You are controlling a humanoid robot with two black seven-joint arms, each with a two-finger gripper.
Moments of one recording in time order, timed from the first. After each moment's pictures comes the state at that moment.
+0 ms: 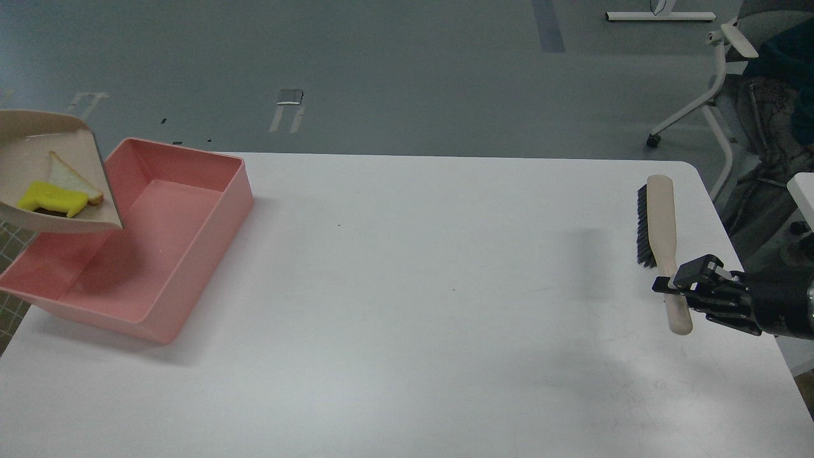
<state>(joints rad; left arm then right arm) -0.28 1.29 -0.81 -0.73 0.71 -0.30 -0.49 0.73 -1.17 0.33 1.56 -0.67 0.49 -0.11</state>
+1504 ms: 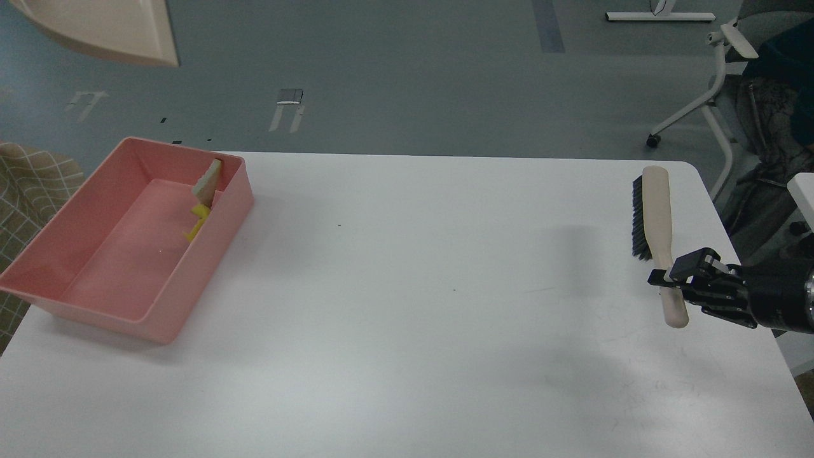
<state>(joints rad) -0.79 1.28 -0.85 -0.97 0.72 -0.41 -0.48 0.73 -1.17 0.36 1.56 -0.68 0.49 -0.11</state>
